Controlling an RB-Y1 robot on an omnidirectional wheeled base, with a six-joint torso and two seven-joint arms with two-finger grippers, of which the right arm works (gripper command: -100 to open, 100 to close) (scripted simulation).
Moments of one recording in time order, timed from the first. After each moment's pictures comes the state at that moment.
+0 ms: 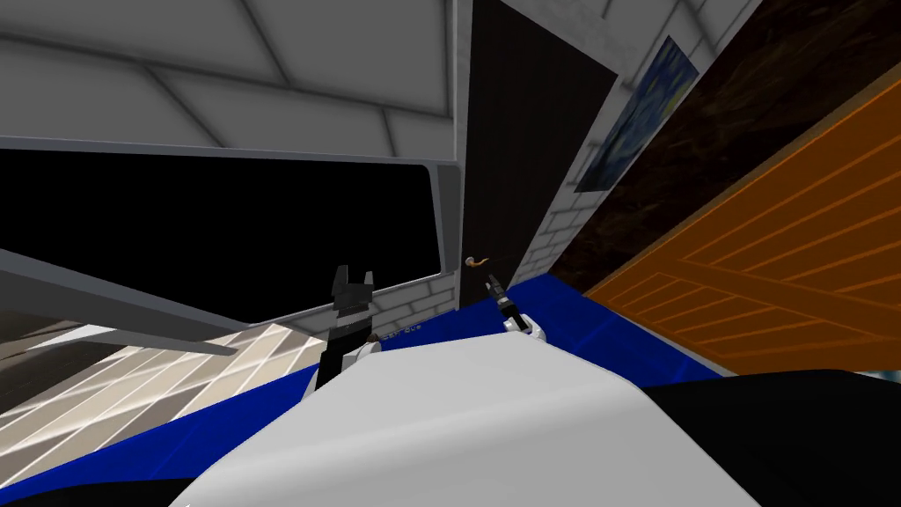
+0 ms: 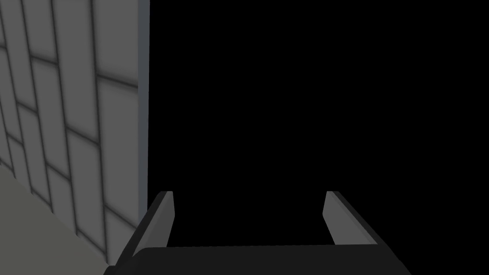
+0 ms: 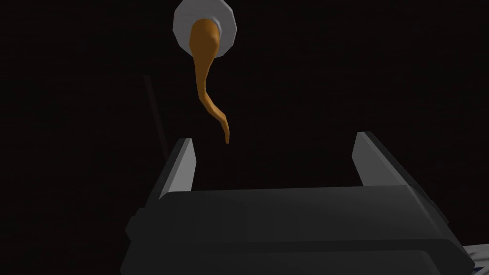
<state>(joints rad) 0.05 -0.34 0.10 -1.06 0.01 -0.71 -0.28</state>
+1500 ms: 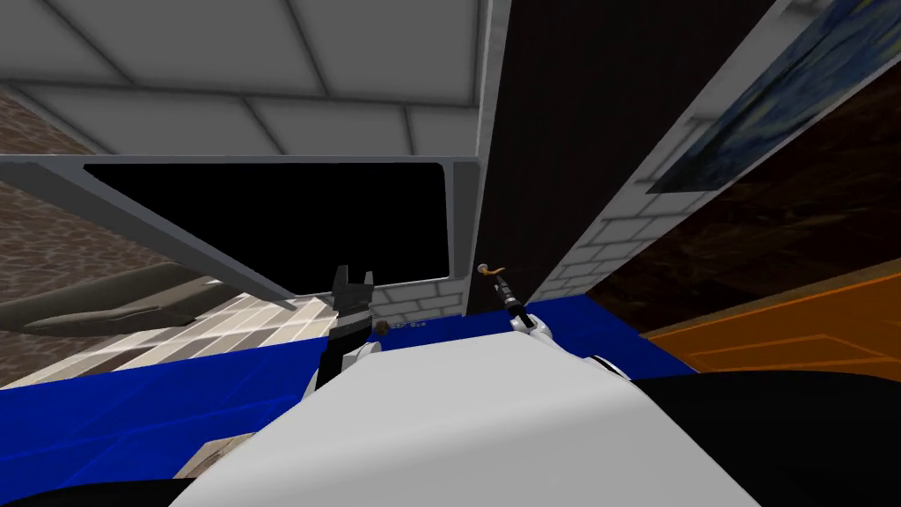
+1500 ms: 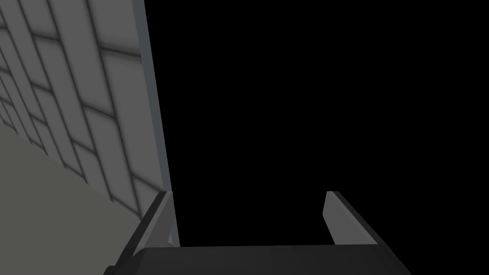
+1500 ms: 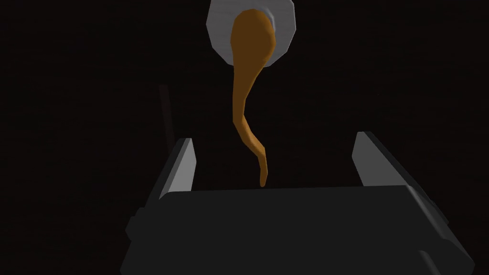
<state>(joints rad) -0.06 -0.39 0.04 -0.80 -0.03 -0.74 -0.26</state>
